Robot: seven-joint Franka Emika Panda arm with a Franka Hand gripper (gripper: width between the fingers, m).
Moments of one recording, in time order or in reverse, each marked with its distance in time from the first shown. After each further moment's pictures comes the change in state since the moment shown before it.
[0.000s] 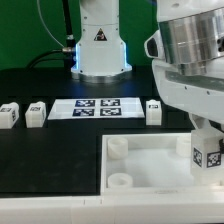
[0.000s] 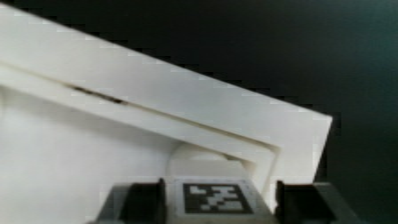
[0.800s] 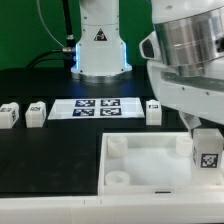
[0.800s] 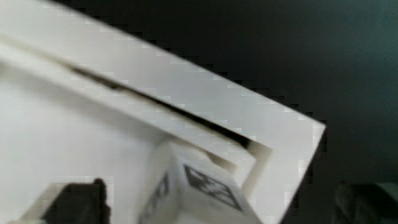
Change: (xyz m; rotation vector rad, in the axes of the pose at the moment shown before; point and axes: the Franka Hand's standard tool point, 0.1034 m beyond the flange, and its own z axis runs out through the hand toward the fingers) arm 0.000 -0.005 -0.005 -0.059 0.011 -0.480
